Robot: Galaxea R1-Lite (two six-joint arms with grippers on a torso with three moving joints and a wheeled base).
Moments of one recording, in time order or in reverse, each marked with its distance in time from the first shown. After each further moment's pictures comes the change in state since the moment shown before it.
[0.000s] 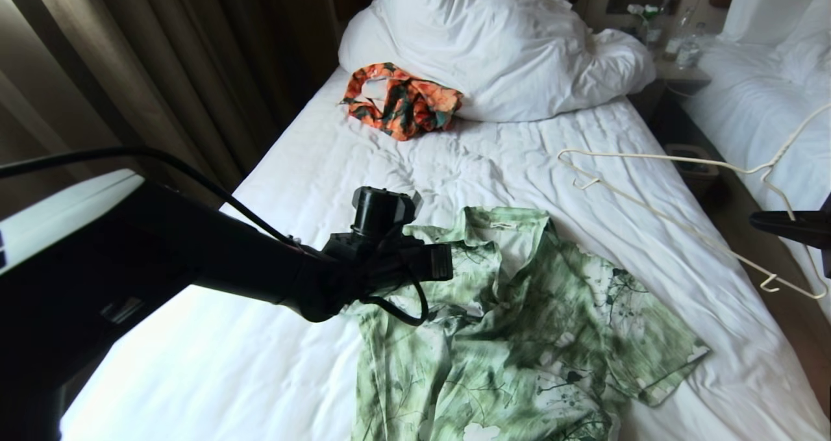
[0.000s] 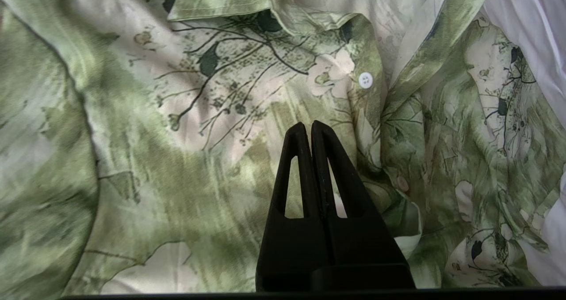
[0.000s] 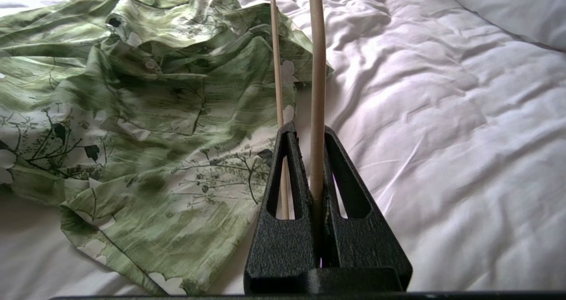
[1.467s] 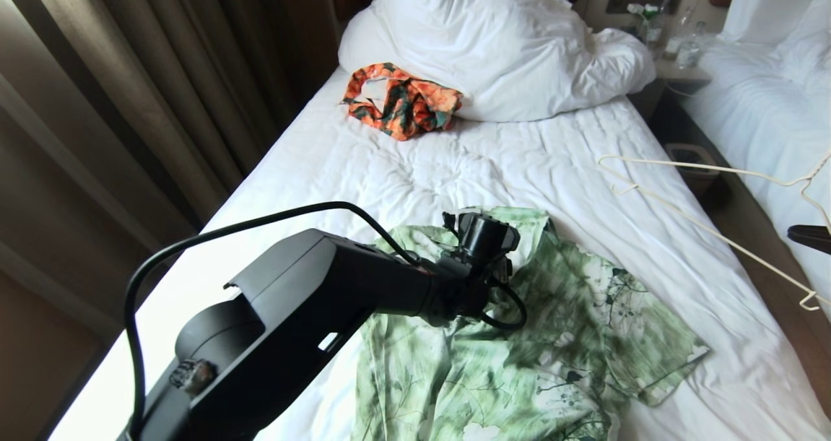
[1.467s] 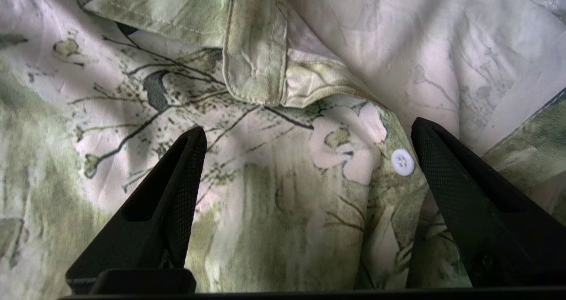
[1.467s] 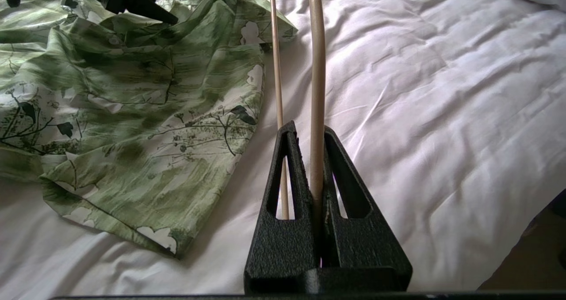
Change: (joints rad) left arm -0.173 0.362 -0.533 0.250 0.530 -0.071; right arm -0.134 0.027 0.027 -0.006 0.000 -0.007
